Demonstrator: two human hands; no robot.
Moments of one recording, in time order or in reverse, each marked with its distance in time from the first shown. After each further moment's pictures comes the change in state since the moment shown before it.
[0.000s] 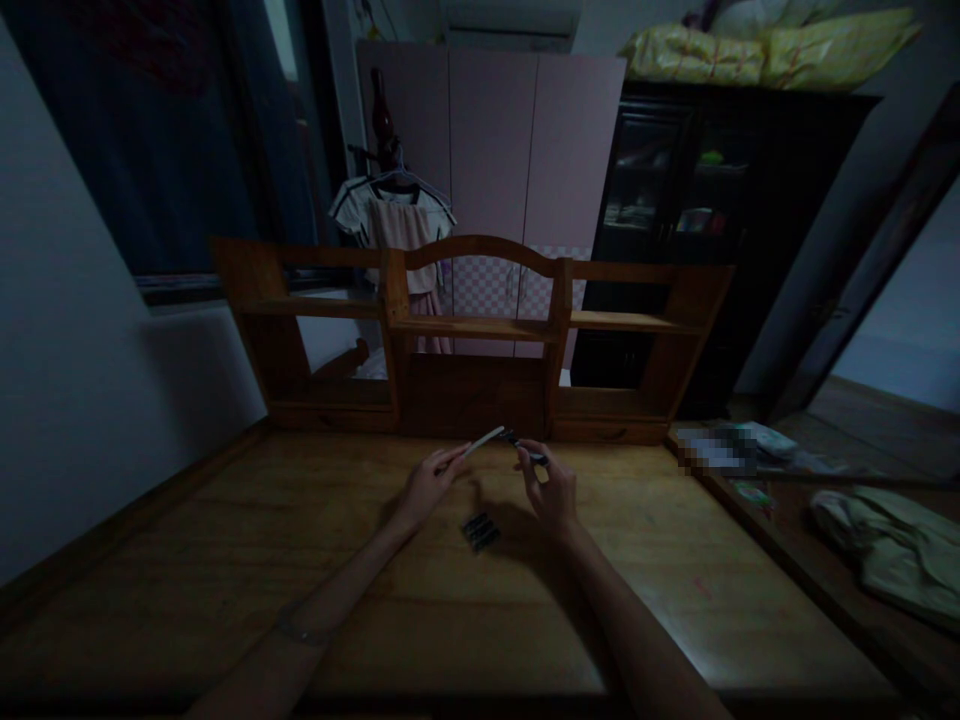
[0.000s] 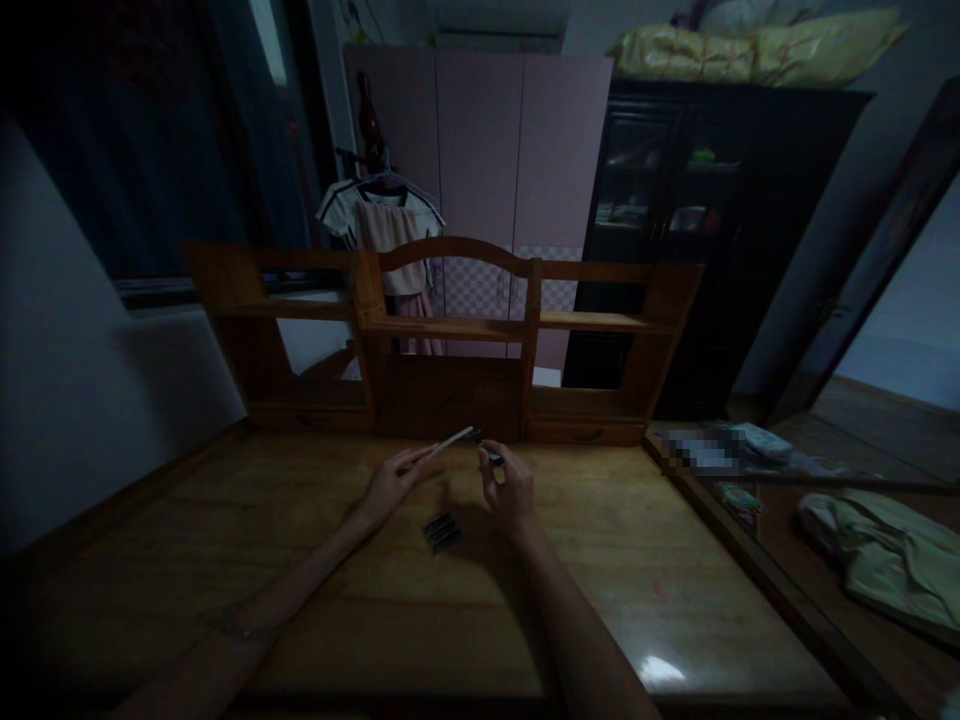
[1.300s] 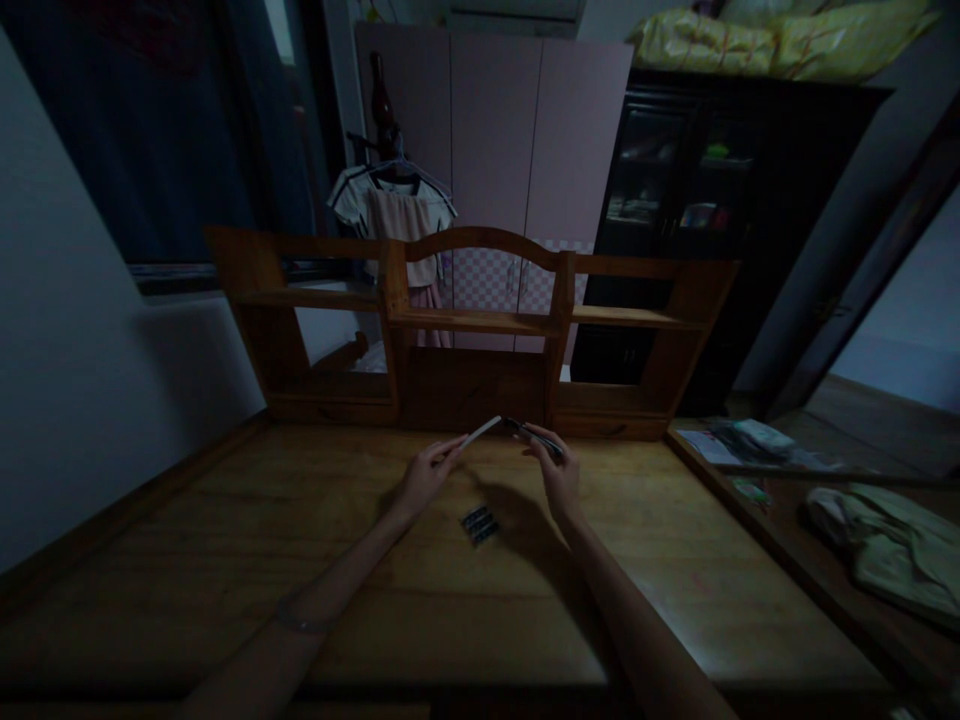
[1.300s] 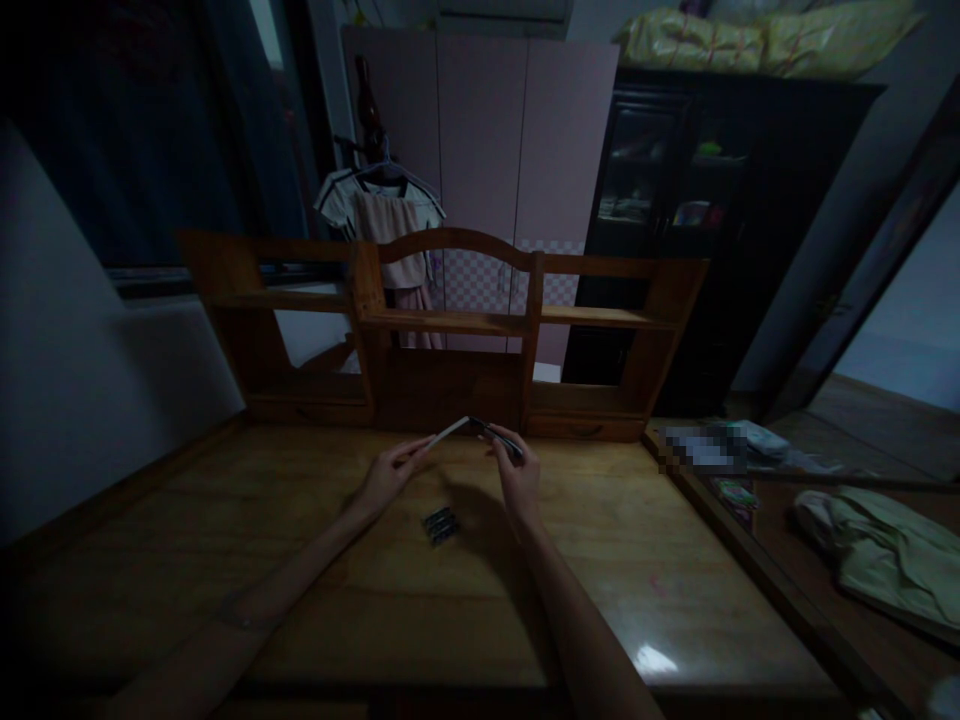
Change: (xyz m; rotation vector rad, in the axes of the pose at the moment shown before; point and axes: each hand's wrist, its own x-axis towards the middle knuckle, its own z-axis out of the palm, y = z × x) left_hand 0.002 0.001 -0.001 -0.039 0.018 -0.011; right_hand 0.009 0.002 -0.002 0.560 0.019 0.314
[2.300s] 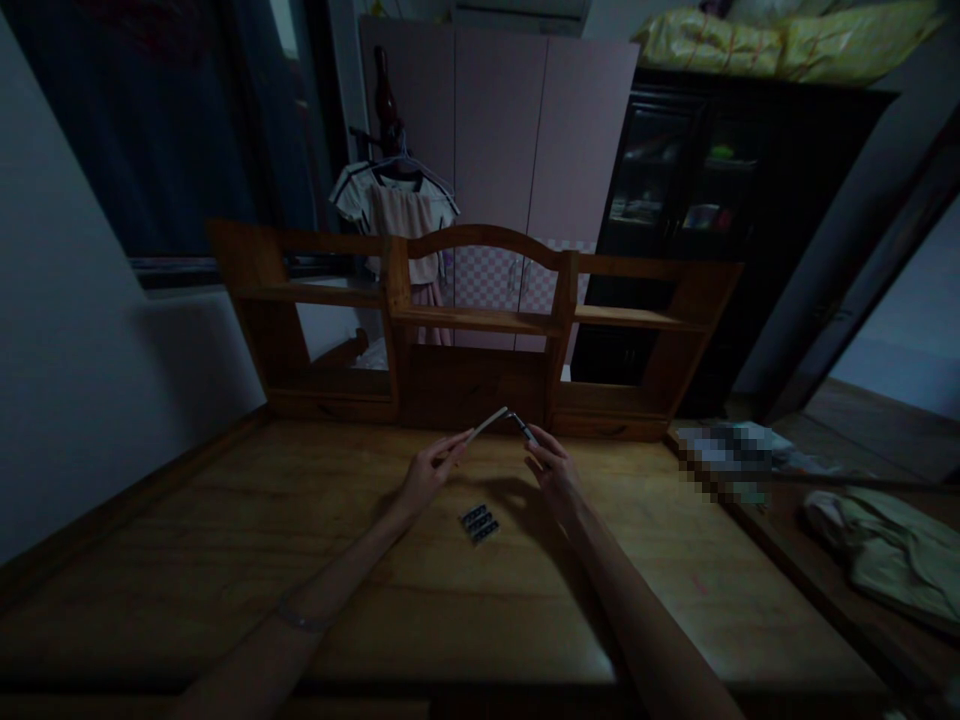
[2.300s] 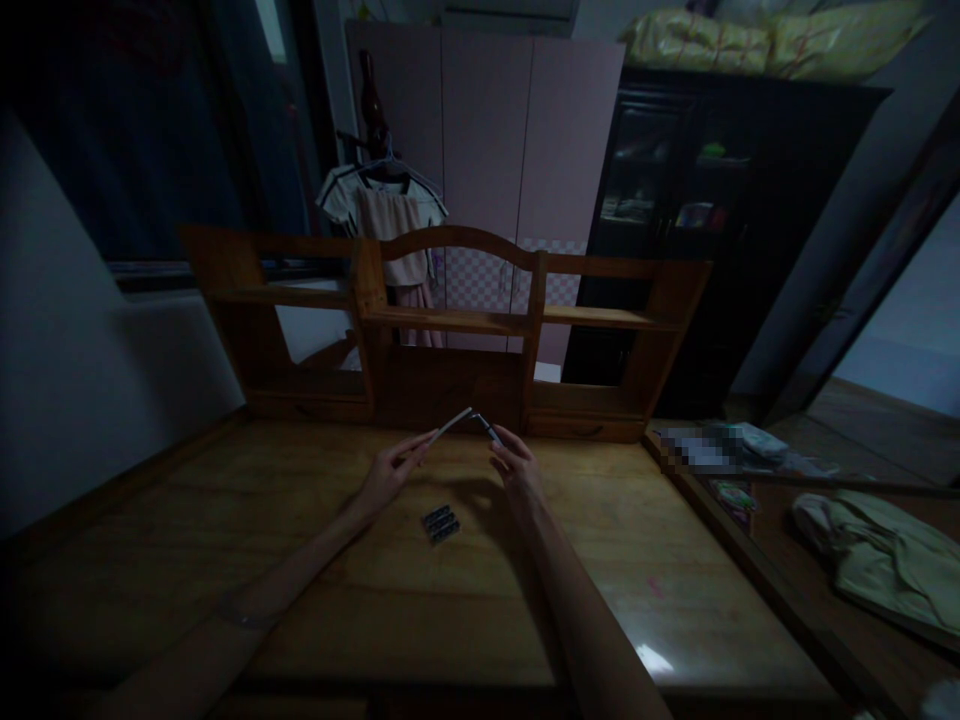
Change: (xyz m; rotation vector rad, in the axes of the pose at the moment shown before) left_hand -0.004 0.018 -0.001 -0.080 -0.008 -0.002; right_hand 0.008 0.043 -0.015 0.226 -0.079 0.302
